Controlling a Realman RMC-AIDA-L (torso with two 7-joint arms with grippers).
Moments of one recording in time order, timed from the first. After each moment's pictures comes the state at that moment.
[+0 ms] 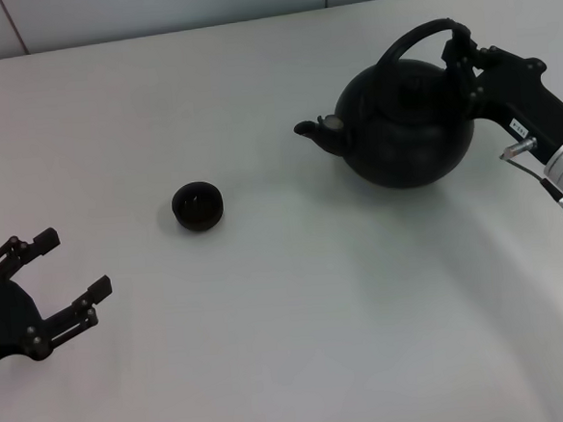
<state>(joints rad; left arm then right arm) -0.29 -2.02 0.58 0.31 1.78 1.57 -0.64 0.49 2.08 -0.24 -0.02 -1.45 -1.27 0.47</state>
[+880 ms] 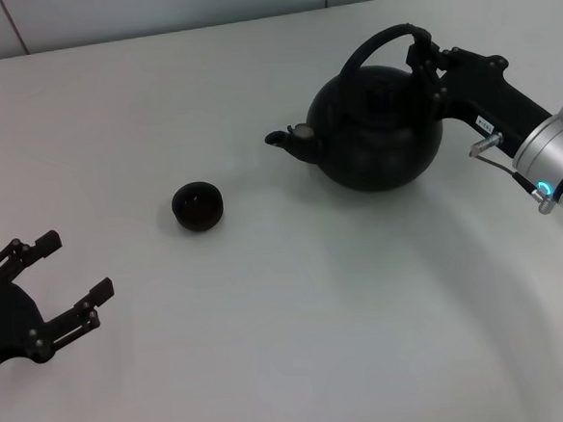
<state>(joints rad) -0.29 -2.02 0.58 0.31 1.78 1.57 -0.64 0.55 2.09 -0.27 -0.01 -1.47 -1.20 0.46</state>
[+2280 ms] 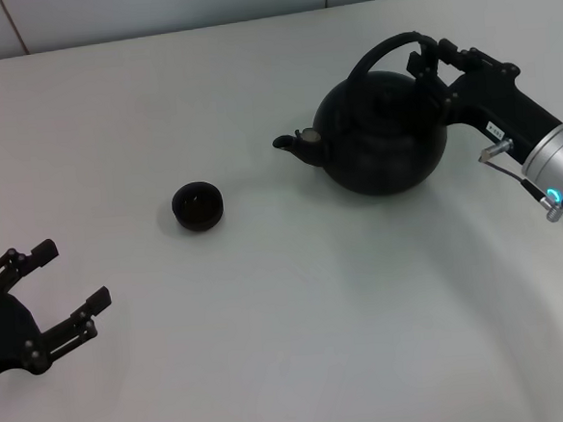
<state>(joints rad) -0.26 -2.03 0.58 0.31 1.77 1.59 -0.64 0.53 2.09 -0.26 -0.01 -1.46 -1.21 0.47</state>
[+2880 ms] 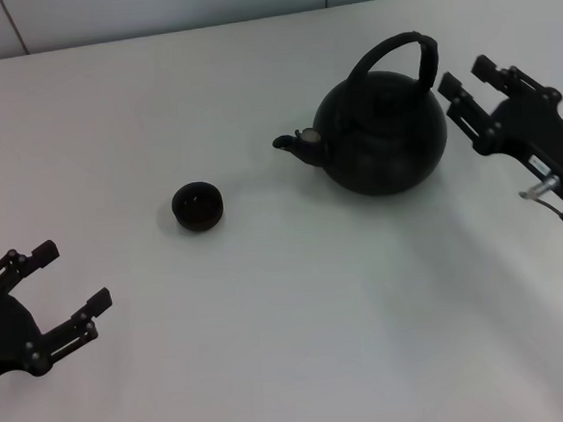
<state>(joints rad) -0.26 -2.03 0.58 0.31 1.77 1.60 -0.64 0.37 2.08 -0.30 -0.04 -1.49 -1.43 0.47</state>
